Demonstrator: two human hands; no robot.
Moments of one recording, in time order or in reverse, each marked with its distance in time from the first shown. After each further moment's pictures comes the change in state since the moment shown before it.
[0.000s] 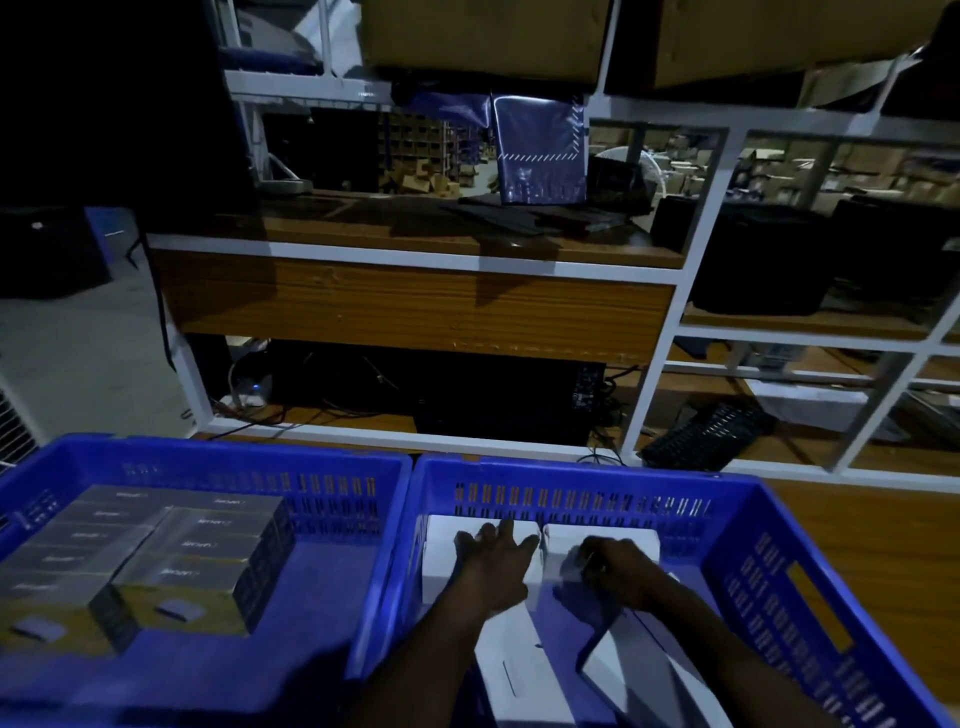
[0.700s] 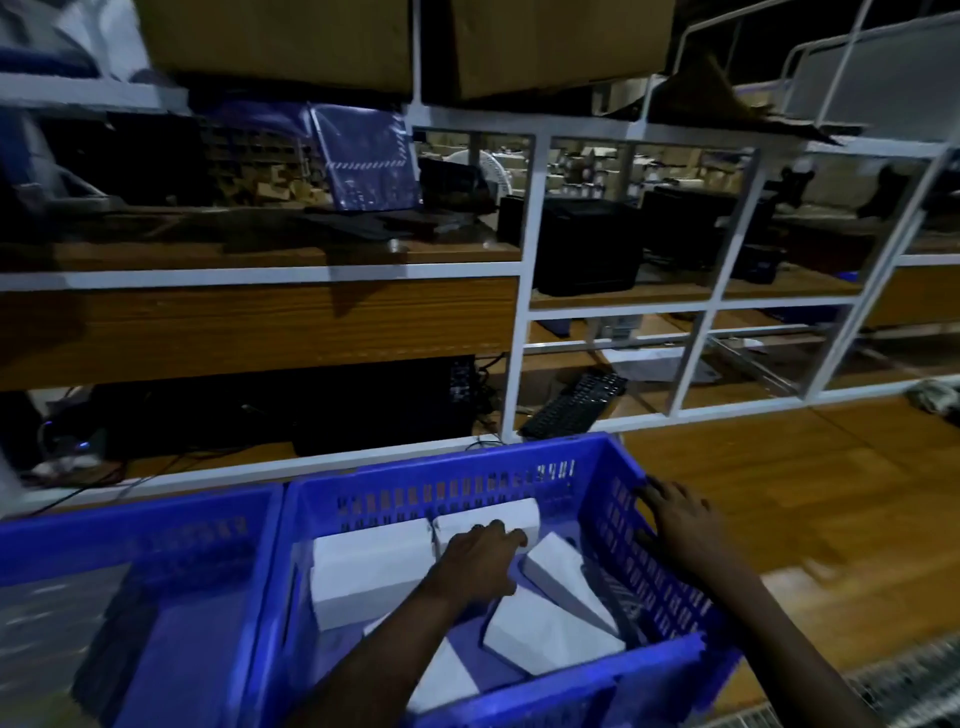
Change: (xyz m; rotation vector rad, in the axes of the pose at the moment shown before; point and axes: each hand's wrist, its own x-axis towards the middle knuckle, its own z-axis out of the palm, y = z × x) left_hand 0.020 0.094 -0.018 -0.094 0.062 0.412; right_hand -0.153 0.104 -0.064 -0.380 0.415 0.404
